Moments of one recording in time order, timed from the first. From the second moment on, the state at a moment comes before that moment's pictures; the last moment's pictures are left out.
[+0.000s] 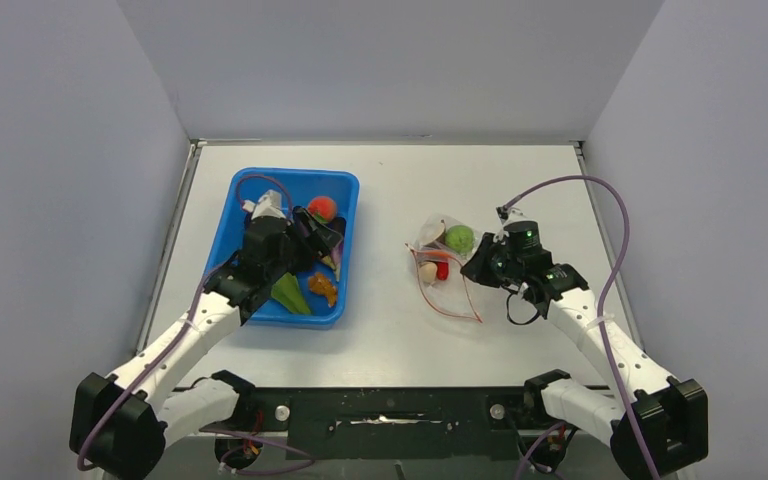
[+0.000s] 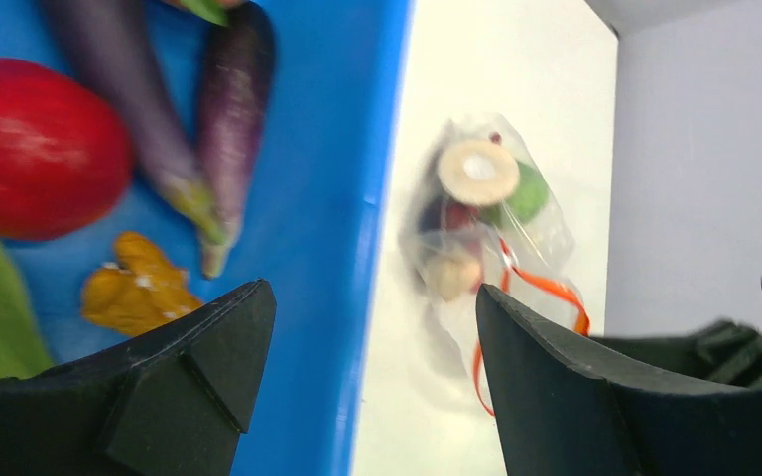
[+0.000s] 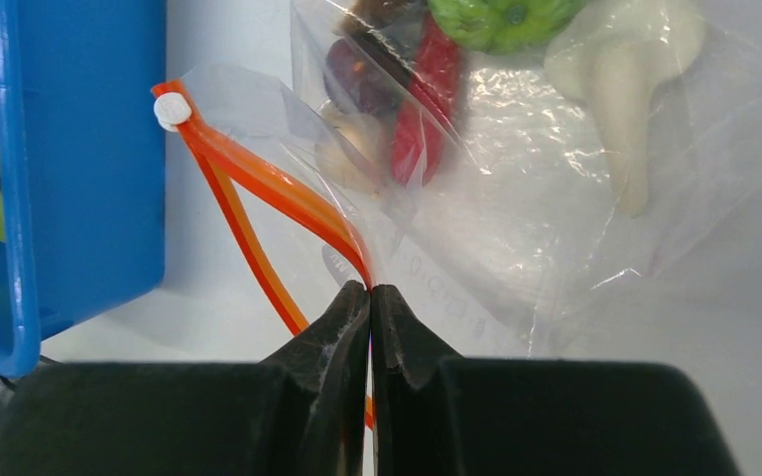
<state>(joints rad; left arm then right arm) -0.42 1.04 0.70 -0.15 -0.03 -0.93 0.33 1.03 0.73 -0.46 -0.14 0.53</state>
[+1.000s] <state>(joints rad) -1.00 1.67 0.91 0.32 -0.22 -1.02 0.38 0.99 0.67 -0.32 -0.23 0.55</state>
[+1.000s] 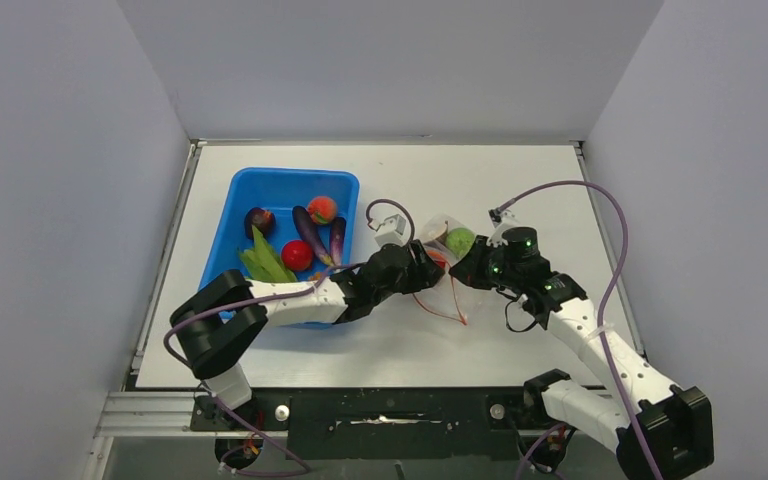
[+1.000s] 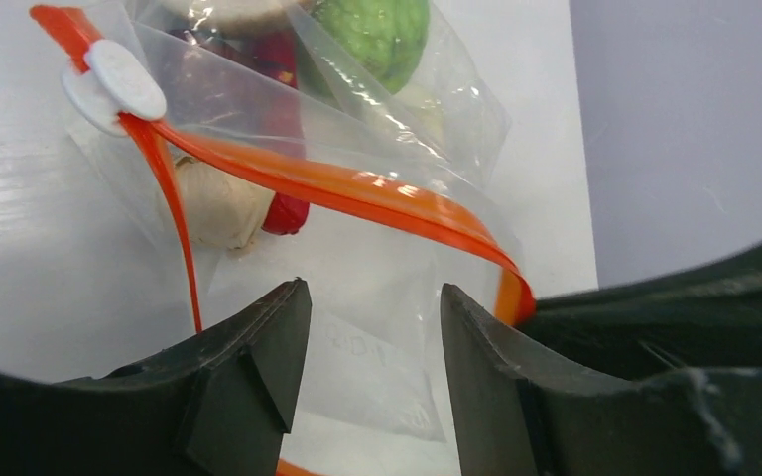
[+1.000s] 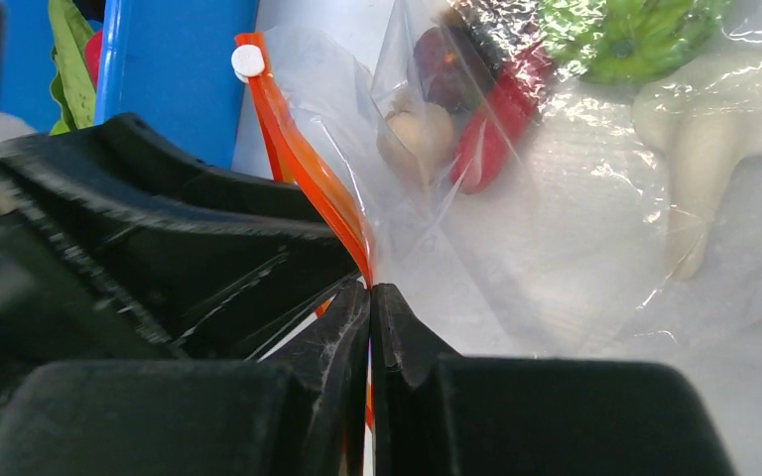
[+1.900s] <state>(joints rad) -1.00 1.80 0.97 0.24 -0.37 -1.09 0.39 0.88 0.65 -0.32 -0.47 0.47</state>
